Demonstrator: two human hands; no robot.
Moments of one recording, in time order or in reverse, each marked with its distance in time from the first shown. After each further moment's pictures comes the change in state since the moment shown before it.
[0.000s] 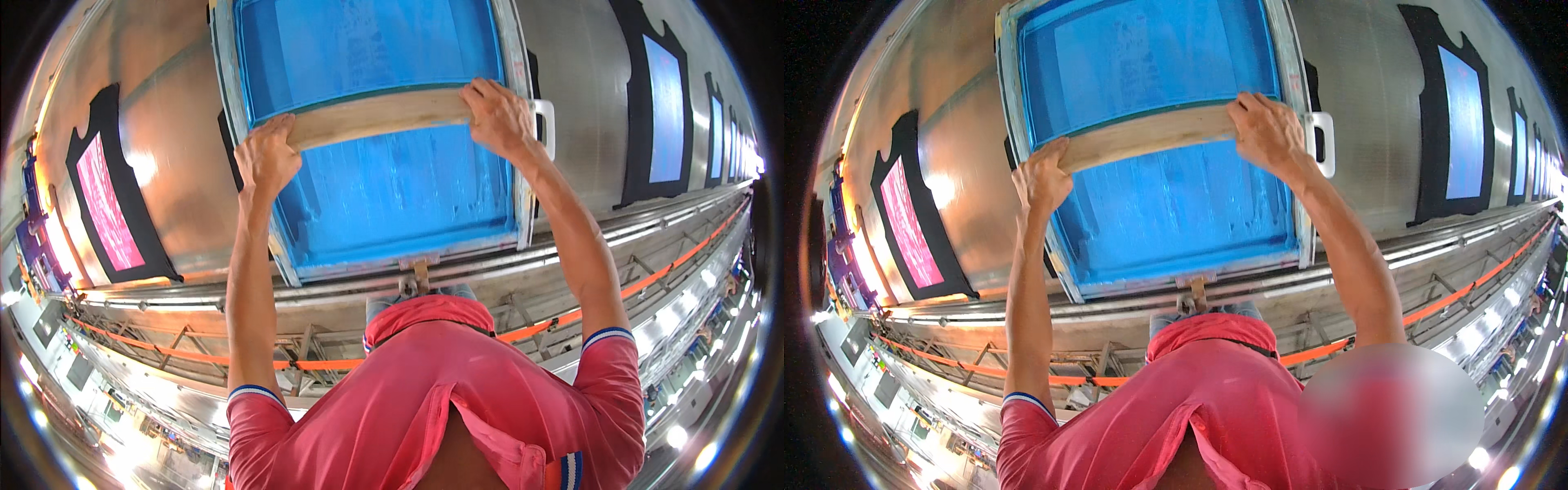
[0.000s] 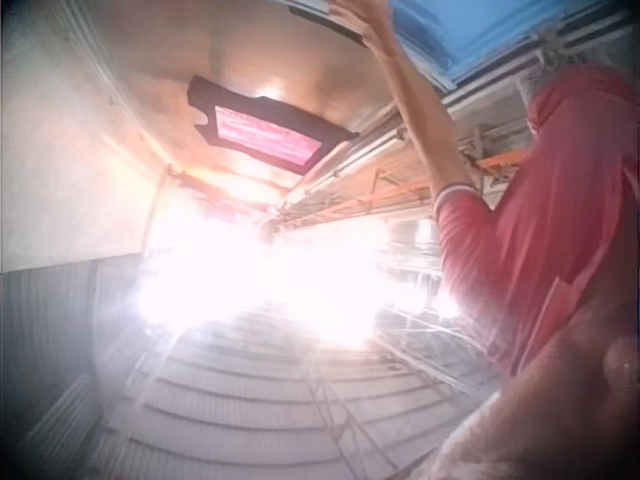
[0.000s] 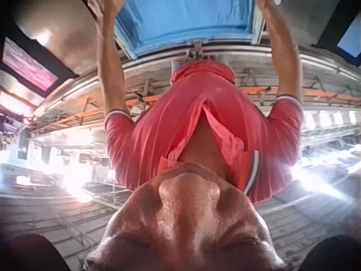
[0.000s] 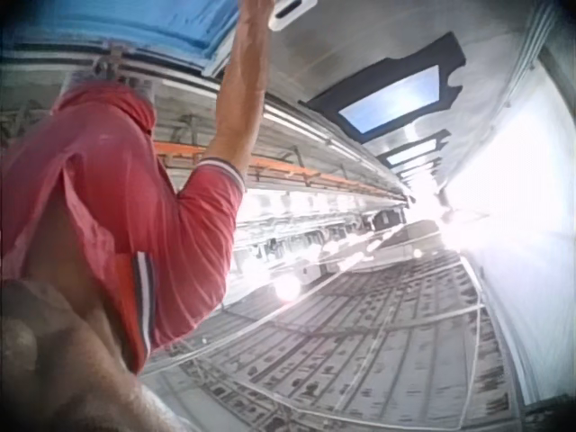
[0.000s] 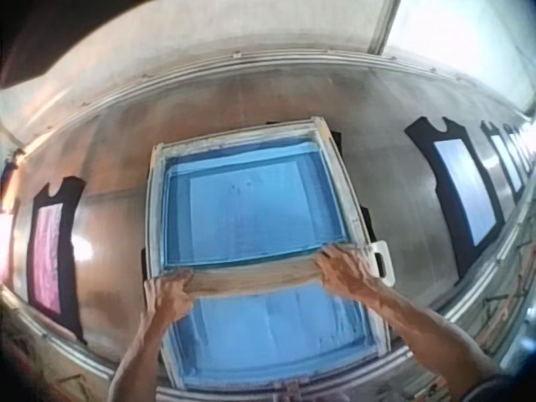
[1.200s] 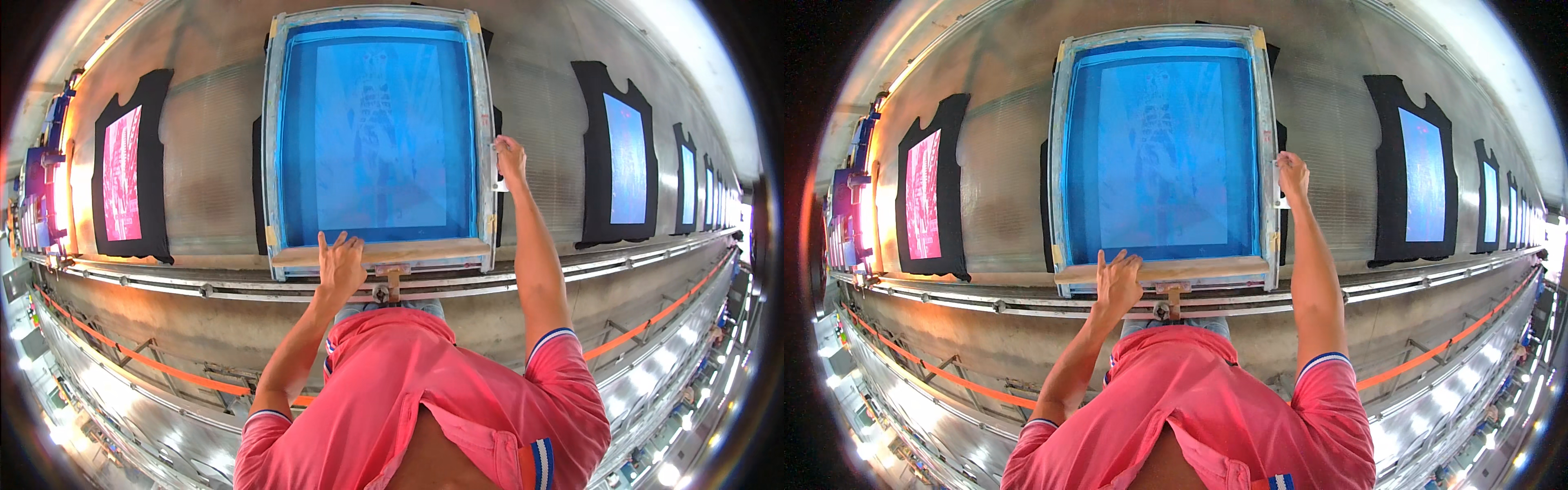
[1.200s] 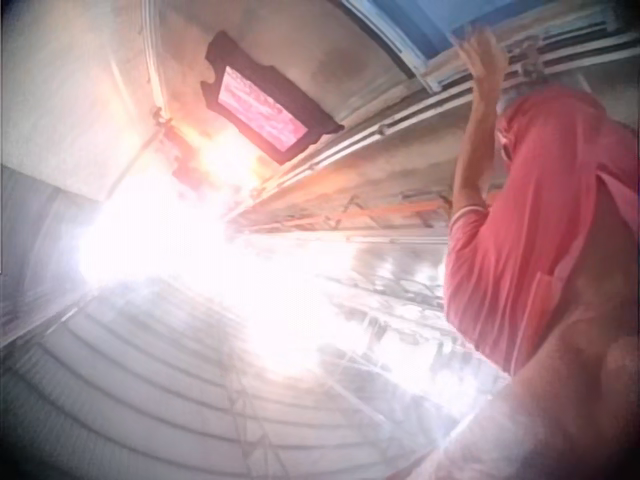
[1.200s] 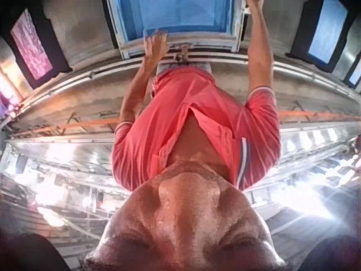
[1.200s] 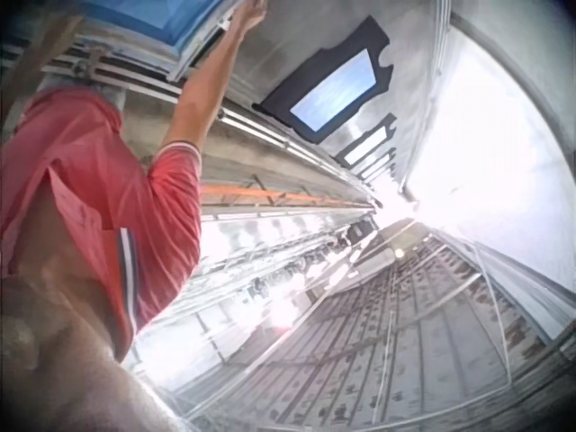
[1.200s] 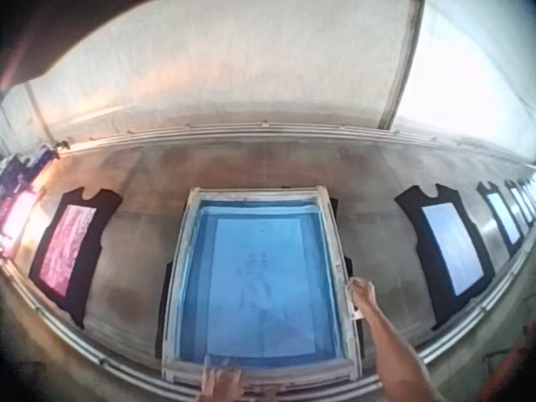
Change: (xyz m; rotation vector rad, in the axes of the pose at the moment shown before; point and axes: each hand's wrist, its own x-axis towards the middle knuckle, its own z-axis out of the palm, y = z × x) left_hand -0.201 0.139 0.014 -0.229 -0.273 0.001; right_hand -0.066 0.109 0.031 0.745 0.237 0.857
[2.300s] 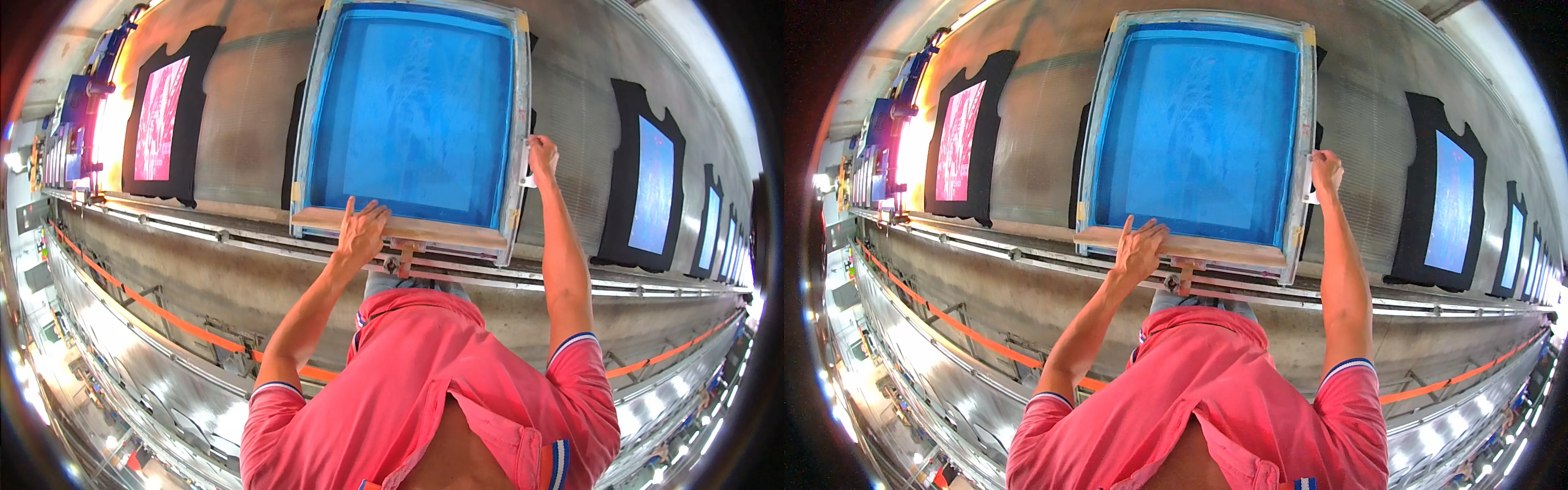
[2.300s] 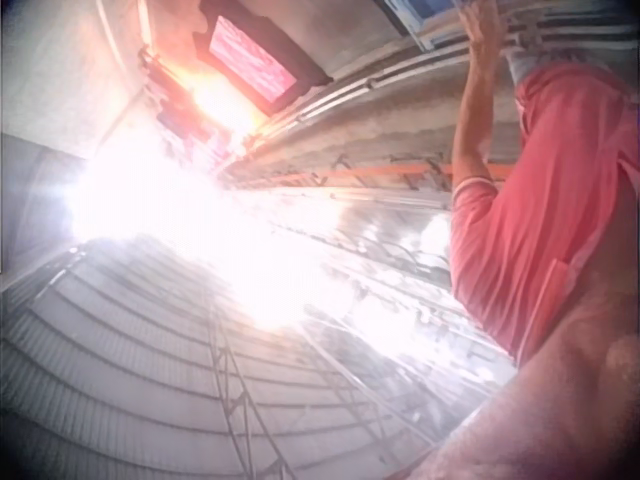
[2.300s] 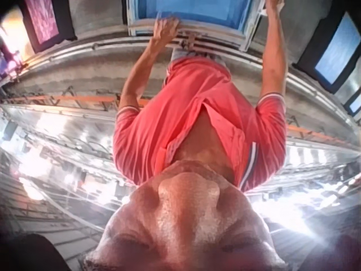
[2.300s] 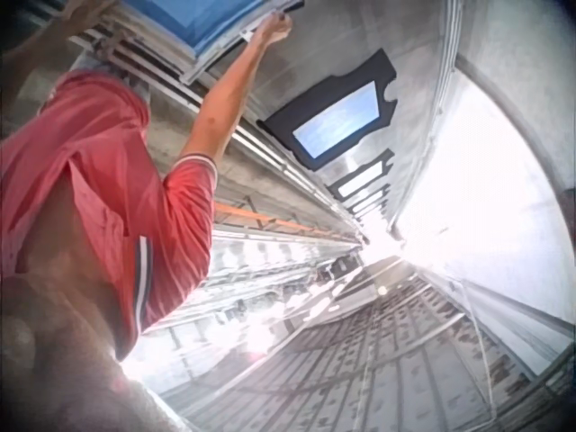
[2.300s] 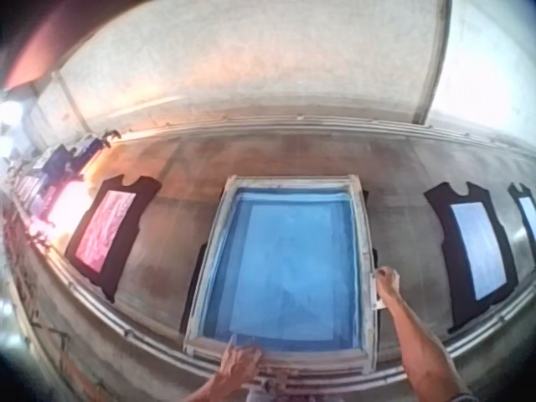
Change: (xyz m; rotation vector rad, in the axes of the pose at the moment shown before) left_hand -0.007 0.002 0.008 -0.025 0.131 0.062; right_hand 0.017 0.004 0.000 -0.026 0.034 -0.114
